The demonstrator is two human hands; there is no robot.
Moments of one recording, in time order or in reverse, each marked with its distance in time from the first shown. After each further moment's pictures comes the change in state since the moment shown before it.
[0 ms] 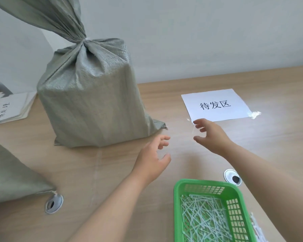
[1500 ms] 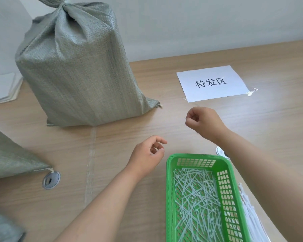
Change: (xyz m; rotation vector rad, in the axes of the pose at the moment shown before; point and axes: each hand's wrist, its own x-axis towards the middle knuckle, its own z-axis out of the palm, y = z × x) left_hand -0.042 -0.020 0.026 -0.129 -0.064 -0.138; right_hand -0.044 -0.024 0.001 0.066 0.006 -0.005
